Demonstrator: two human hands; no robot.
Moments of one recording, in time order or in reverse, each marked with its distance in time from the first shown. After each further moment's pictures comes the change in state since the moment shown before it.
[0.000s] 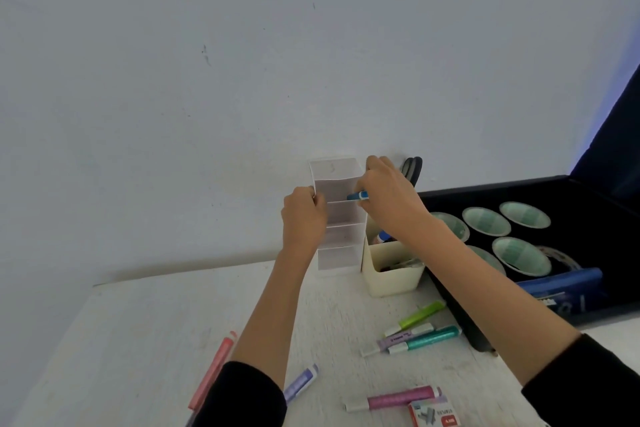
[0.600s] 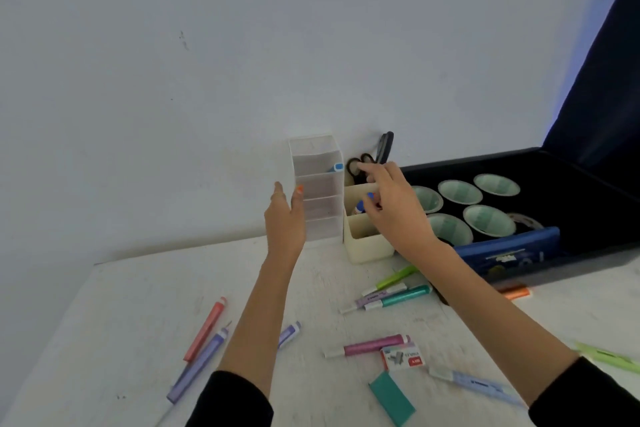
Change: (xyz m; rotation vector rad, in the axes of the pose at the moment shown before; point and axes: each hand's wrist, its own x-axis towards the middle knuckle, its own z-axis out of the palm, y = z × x) left_hand -0.059 -0.010 0.008 -0.230 -0.029 -0.152; right_hand -0.086 0.024 0.012 0.457 0.237 0.082
